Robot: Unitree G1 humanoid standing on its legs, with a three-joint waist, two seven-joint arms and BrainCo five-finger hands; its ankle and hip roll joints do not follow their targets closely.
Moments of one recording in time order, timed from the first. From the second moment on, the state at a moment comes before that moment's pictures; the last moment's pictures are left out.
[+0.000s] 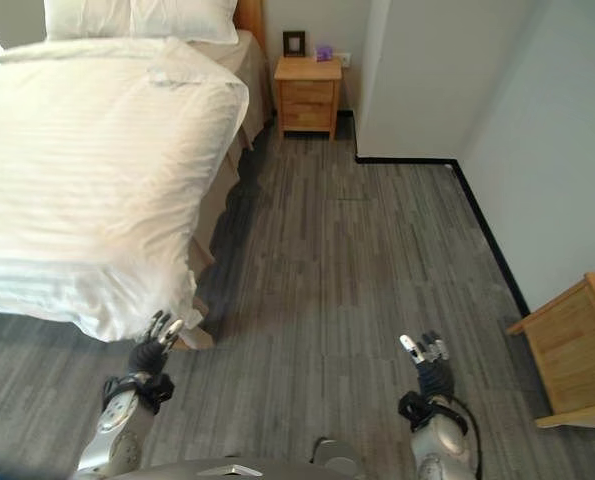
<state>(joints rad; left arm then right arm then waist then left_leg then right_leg) 0.13 0.19 -0.07 0.36 -0.54 -0.15 0.08 0.25 -0.24 -0.10 0.32 0.60 -0.17 -0.10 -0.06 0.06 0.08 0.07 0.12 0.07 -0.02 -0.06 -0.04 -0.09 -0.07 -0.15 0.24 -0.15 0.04</state>
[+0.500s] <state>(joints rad) 0.23 0.26 -0.02 0.38 -0.49 -0.12 0.09 0.21 -0.25 -0.01 0.29 0.55 -0.13 -0.04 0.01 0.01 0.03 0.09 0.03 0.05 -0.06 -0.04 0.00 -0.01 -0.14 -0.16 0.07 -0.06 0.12</state>
